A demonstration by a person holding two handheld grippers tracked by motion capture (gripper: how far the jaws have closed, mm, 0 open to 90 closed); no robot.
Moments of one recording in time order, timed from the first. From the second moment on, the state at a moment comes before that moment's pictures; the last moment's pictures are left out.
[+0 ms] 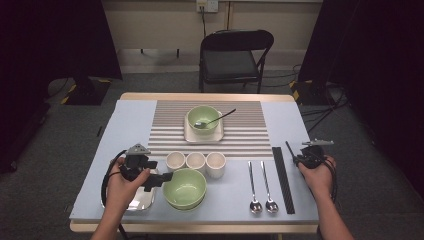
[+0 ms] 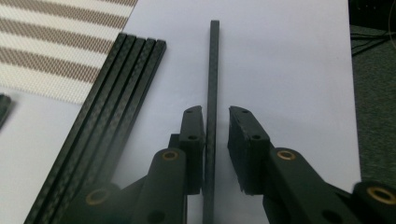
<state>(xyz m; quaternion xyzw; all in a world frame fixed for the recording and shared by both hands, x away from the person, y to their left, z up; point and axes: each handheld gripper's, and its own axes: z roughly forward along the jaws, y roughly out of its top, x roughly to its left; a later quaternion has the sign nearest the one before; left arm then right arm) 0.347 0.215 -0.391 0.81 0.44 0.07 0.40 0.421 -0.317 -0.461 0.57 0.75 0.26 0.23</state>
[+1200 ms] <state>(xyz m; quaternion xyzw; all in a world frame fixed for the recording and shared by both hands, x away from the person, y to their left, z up) 0.351 0.207 -0.391 0.81 0.43 0.08 0.40 0.426 -0.324 -0.460 0.60 0.73 0.27 0.18</state>
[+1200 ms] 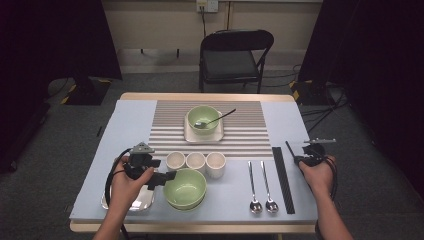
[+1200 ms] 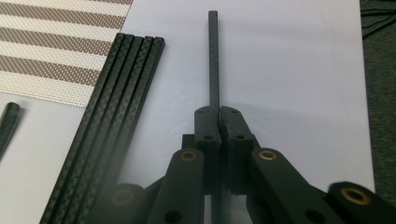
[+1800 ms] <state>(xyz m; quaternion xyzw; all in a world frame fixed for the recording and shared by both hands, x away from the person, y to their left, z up) 0.348 0.203 -0.386 0.81 0.42 0.07 0.40 0.432 -0.322 -0.434 0.59 0.70 0.36 0.17</state>
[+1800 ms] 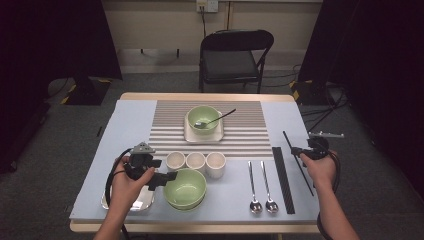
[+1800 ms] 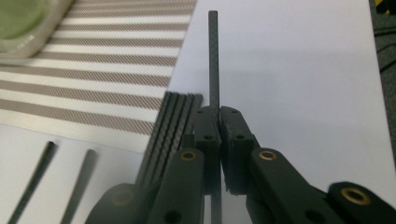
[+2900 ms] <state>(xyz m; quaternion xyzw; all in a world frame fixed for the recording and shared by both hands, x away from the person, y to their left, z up) 0.355 0.157 -0.379 0.83 0.40 0.04 0.39 0.444 -0.268 -0.391 0.54 0.73 0.40 0.16</state>
